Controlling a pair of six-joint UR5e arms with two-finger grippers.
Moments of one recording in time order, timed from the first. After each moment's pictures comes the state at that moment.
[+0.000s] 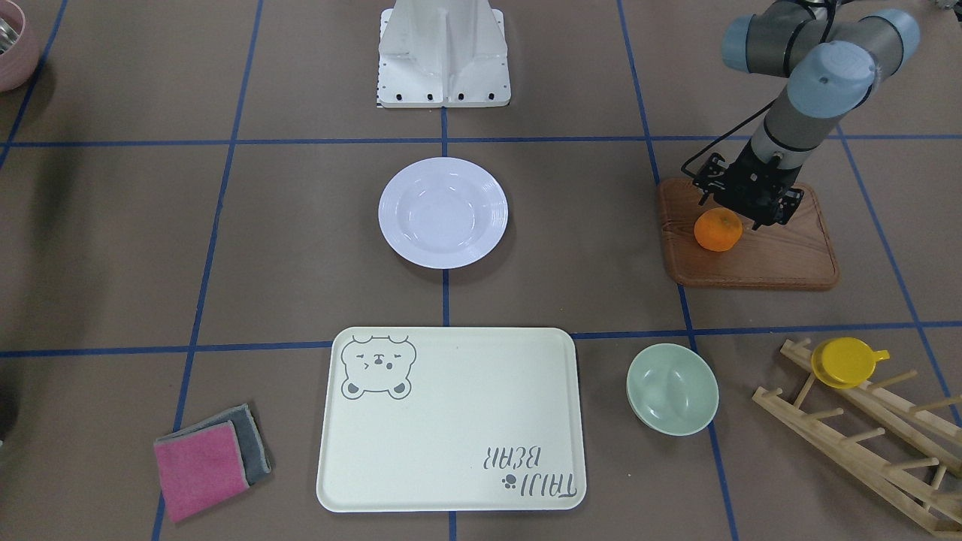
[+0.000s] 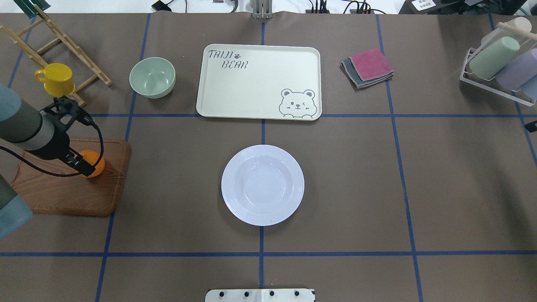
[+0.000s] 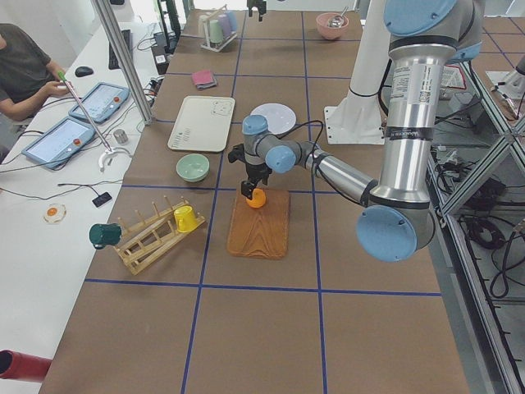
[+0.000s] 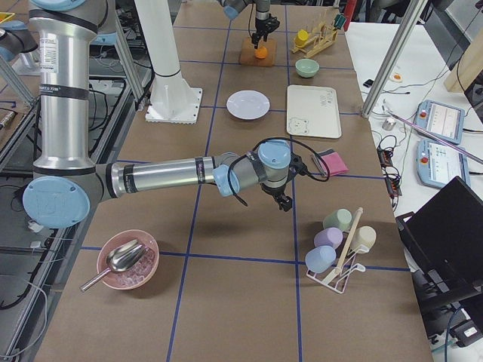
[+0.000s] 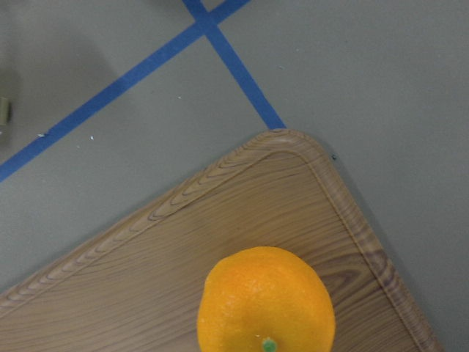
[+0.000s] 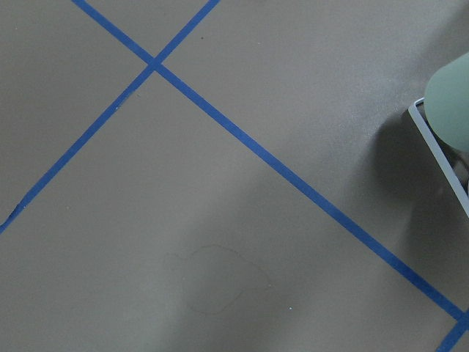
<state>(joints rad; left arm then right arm) -0.81 -1.64 -1.89 -1.74 -2.06 -0.30 1.35 -1.63 1.76 -1.29 2.44 -0.26</state>
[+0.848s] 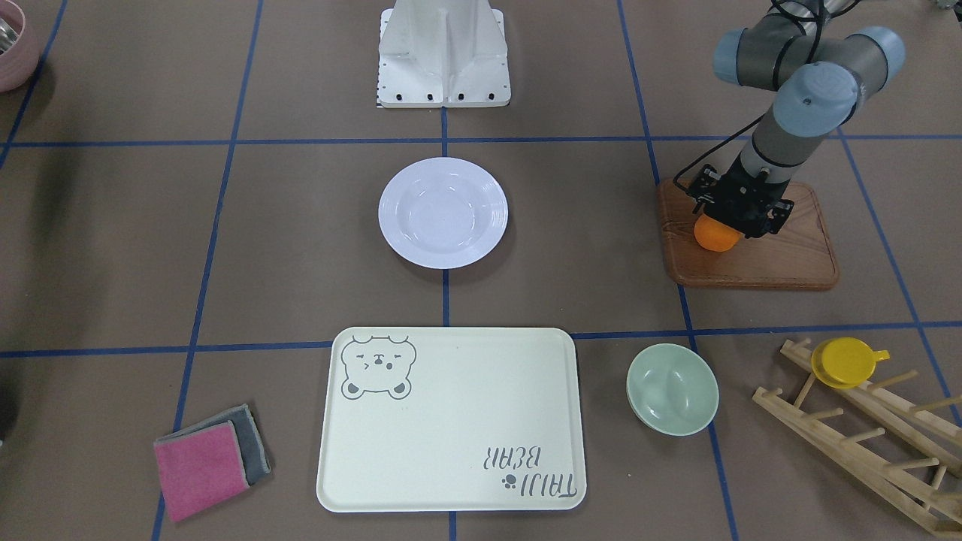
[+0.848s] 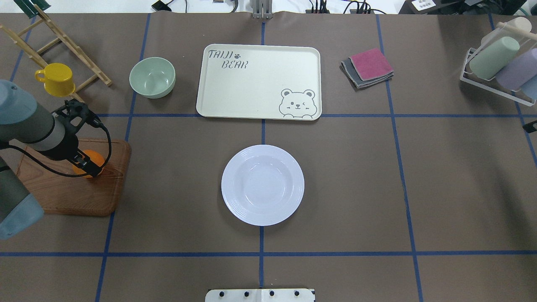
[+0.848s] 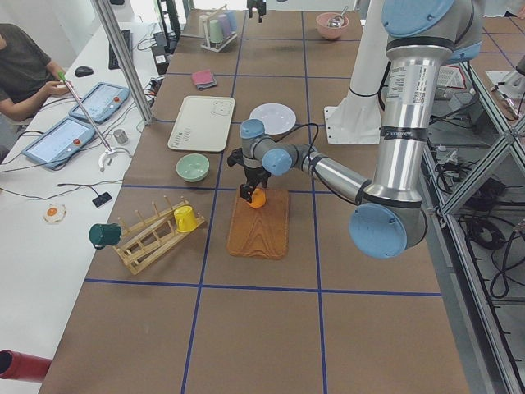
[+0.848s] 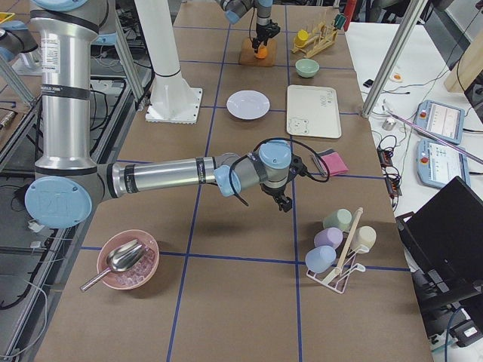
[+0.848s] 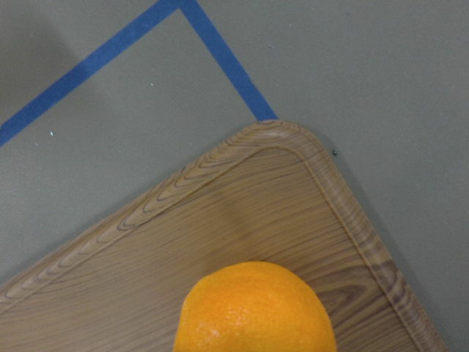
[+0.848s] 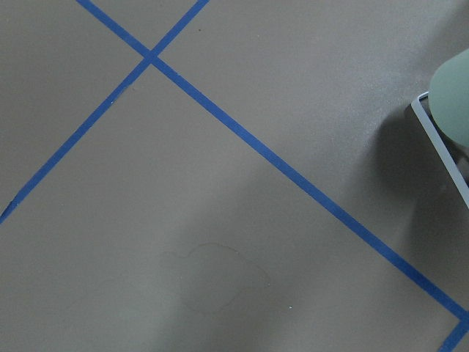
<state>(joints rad) -0.79 -1.67 -1.84 -1.74 -2.06 -0.30 1.35 -1.63 1.76 -1.29 2.44 -0.26</state>
